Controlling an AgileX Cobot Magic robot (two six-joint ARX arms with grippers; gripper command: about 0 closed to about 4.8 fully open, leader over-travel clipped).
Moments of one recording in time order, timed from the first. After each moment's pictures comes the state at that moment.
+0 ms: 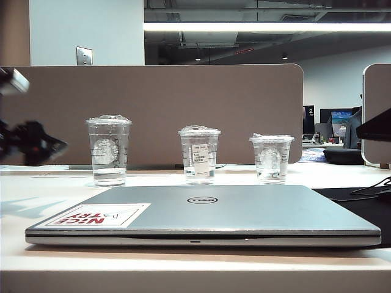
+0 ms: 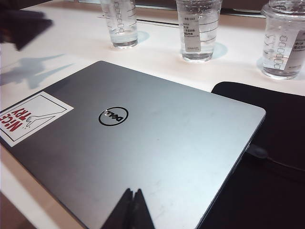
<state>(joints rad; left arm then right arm) 0.04 1.87 0.45 1.43 0.46 0.08 0.53 0.21 0.01 0.01 -0.05 0.04</state>
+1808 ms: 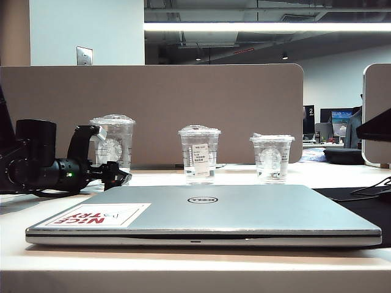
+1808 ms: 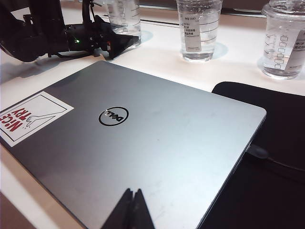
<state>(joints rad) -0.06 2.40 1.25 1.07 0.49 0.12 0.53 0.21 0.01 0.01 -0.05 0.04</state>
